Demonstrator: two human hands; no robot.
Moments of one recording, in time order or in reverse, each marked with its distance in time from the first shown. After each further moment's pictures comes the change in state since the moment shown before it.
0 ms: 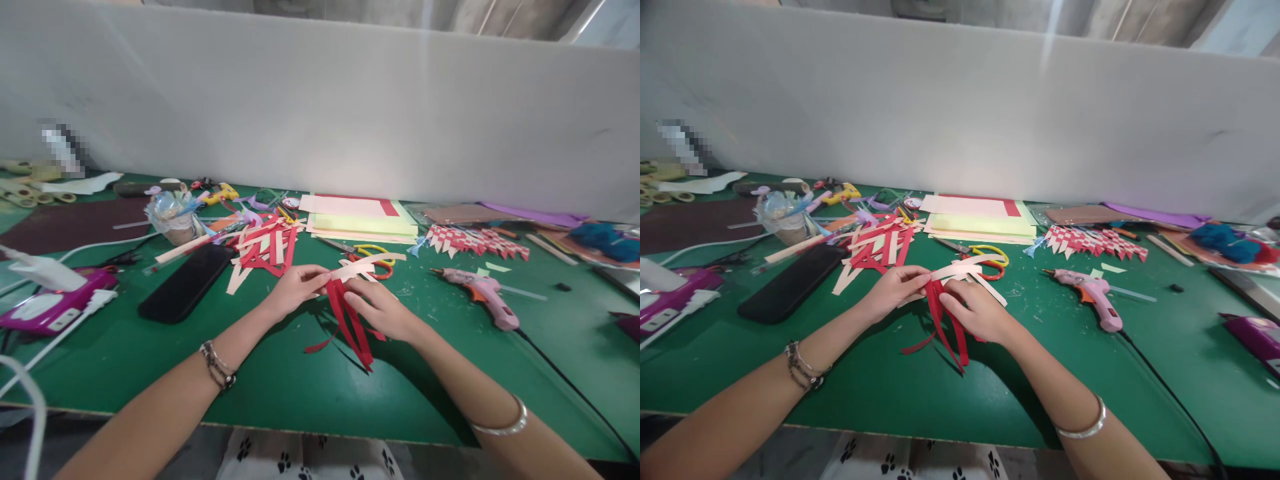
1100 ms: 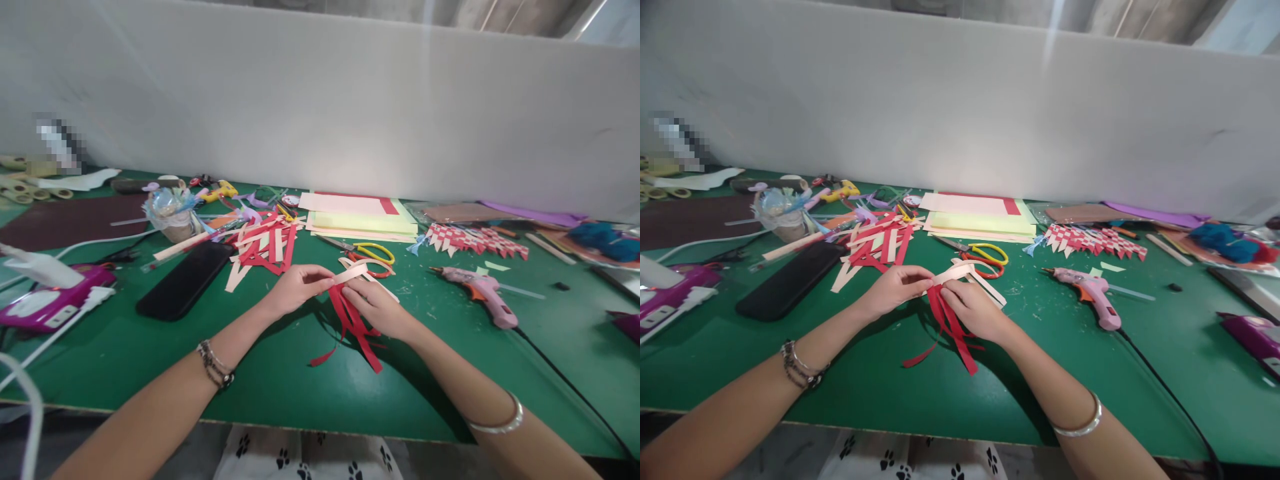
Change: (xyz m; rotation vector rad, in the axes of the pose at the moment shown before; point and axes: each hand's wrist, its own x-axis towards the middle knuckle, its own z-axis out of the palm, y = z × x) left_hand -0.001 0.005 0.000 0.188 -0.074 0.149; right_hand 0.002 0.000 0.006 0.046 0.014 0.079
